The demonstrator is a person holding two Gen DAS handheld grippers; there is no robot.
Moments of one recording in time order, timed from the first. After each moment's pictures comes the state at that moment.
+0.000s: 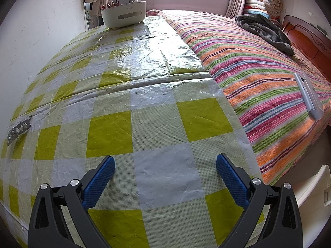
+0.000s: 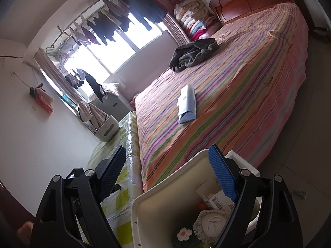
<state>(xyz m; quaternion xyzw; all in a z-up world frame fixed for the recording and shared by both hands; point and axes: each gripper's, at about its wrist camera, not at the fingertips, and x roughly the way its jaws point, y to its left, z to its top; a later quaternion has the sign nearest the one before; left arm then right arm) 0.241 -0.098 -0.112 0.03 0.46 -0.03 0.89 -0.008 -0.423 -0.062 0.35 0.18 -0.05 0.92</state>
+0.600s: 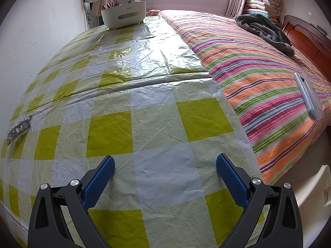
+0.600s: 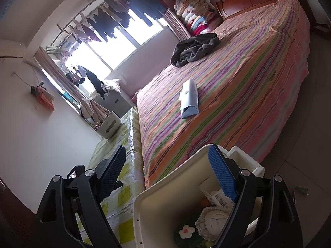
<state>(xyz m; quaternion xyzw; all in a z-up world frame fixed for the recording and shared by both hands) 0.241 -0.096 -0.112 0.03 0.46 -0.03 0.89 -0.002 -0.424 -0.065 0.36 0.19 -0.03 0.91</state>
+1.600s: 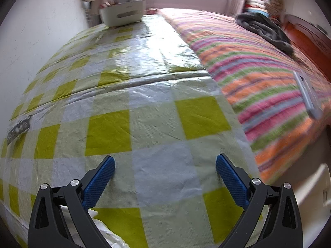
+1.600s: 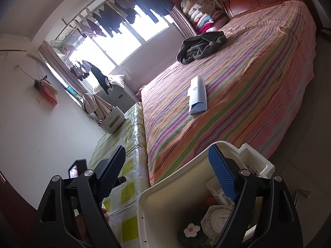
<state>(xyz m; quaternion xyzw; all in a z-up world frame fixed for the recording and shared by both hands) 0.238 -0.098 -0.109 0.03 0.46 -0.04 0.89 0.002 -0.411 -0.061 0.35 0.20 -0.02 0.92</state>
